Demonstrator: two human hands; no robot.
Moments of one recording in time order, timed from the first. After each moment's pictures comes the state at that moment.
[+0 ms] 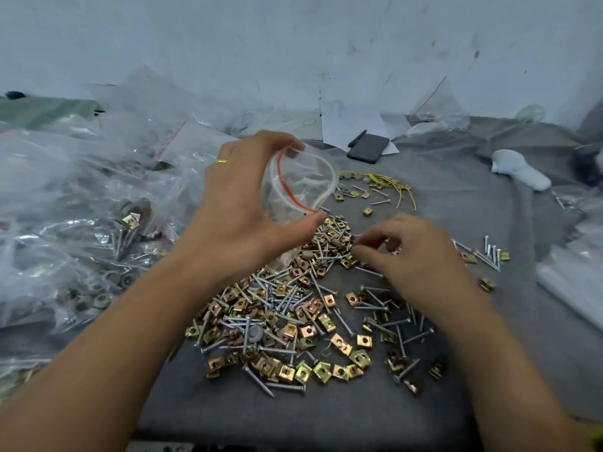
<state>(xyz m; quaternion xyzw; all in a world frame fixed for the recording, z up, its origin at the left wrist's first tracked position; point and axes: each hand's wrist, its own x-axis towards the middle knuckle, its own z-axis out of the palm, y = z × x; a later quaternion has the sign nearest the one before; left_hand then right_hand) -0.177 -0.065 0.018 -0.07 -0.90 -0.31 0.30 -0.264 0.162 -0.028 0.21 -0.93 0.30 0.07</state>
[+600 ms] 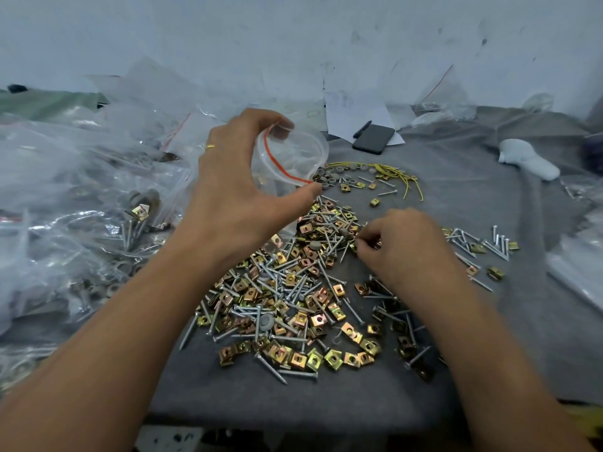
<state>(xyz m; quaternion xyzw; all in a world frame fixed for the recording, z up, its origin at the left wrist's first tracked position) -0.174 -0.071 0.022 -0.01 -0.87 -0.37 0.33 -0.252 0.130 -0.020 0.19 -0.97 0.08 0.10</state>
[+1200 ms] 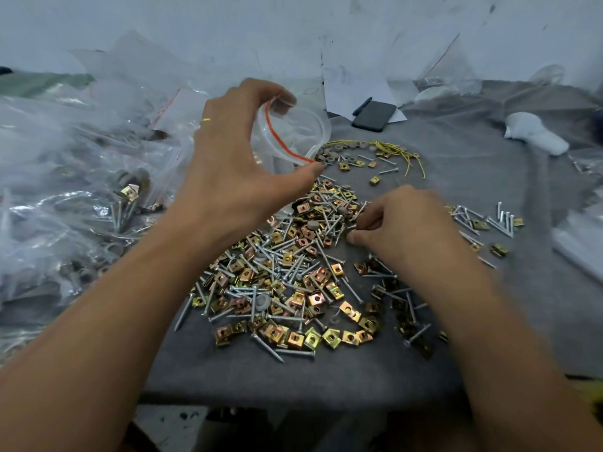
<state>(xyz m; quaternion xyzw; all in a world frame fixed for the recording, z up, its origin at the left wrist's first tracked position) -0.177 -0.067 0.018 -0.03 -0.89 -0.33 0.32 -0.252 0.132 -0.022 0.12 -0.98 0.17 0.02</state>
